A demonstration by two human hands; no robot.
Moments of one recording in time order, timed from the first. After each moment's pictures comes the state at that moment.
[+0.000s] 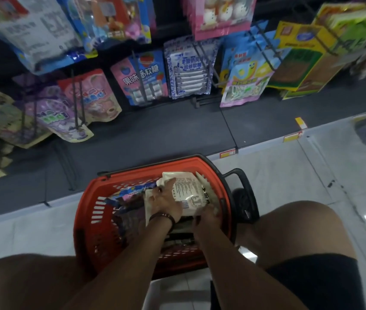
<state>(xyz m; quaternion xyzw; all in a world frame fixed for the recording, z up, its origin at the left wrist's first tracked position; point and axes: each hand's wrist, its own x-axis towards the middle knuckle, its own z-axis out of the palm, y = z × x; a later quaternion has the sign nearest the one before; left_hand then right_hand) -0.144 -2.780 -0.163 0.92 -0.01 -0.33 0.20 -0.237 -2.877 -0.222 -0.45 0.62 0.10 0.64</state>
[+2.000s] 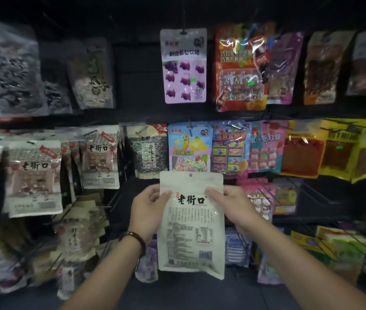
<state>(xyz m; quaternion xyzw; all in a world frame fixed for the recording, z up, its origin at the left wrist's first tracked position) -0.091 -2.653 0.367 0.73 -0.05 0.10 0.67 -0.114 -2.879 0.368 -0.75 0.00 -0.11 0.65</state>
